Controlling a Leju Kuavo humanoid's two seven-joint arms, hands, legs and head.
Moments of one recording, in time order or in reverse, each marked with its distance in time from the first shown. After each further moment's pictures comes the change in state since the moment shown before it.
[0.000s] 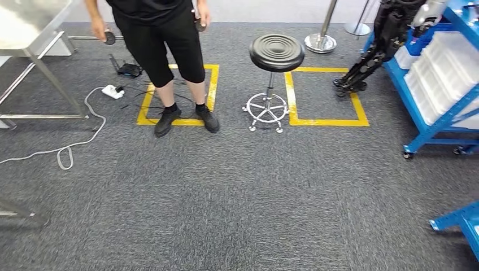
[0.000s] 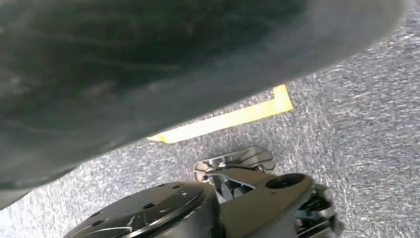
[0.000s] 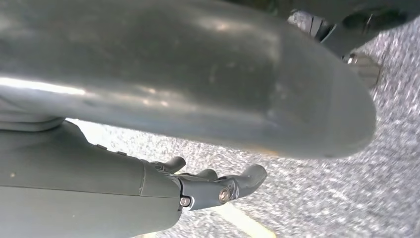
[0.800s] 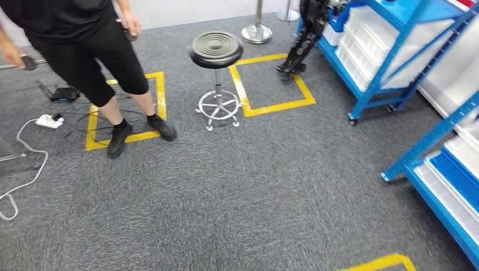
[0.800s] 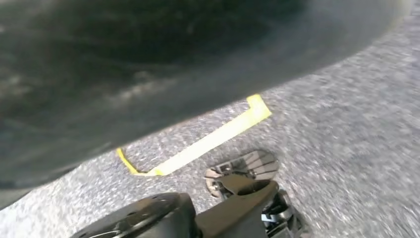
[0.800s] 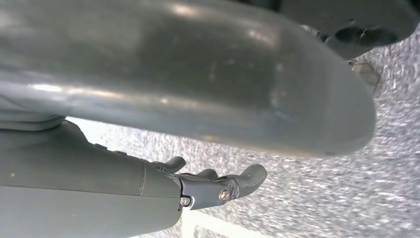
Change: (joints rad) left arm -0.005 0.000 0.005 0.000 -0.007 0.012 0.008; right arm 0.002 -0.001 0.000 0.000 0.011 -0.002 -0.008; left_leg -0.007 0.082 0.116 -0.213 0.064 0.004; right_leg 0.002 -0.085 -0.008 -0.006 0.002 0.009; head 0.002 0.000
